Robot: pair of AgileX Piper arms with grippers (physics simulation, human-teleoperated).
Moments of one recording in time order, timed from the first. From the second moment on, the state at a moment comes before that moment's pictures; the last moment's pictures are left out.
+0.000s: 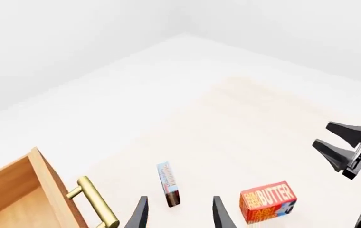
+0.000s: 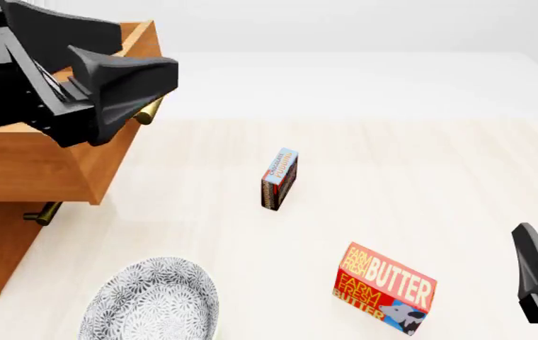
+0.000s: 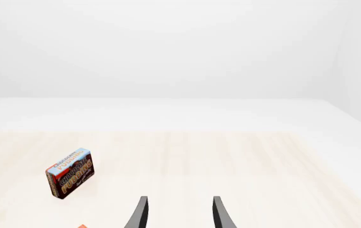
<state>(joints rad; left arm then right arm) -0.73 0.85 -0.97 0.39 0.10 0.00 0.00 0.00 0.00 0.00</state>
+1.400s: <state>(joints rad) -1.05 0.87 -0.48 -0.26 0.03 0.00 0.00 0.00 0.00 0.00</state>
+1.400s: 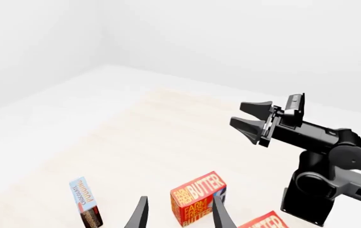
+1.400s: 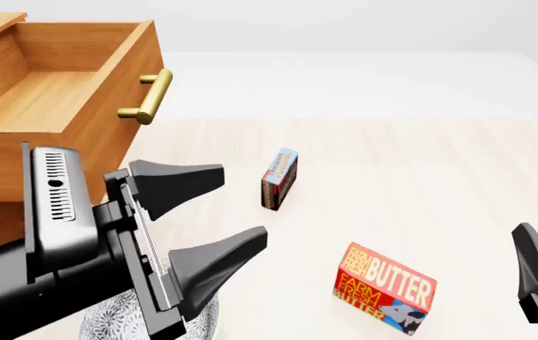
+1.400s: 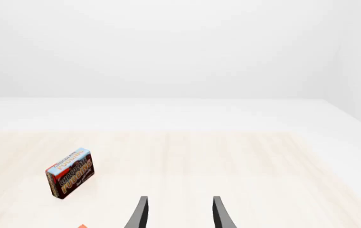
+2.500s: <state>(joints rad) -0.92 1.19 -0.54 -0.48 -0.18 0.00 0.00 0.00 0.00 0.00</state>
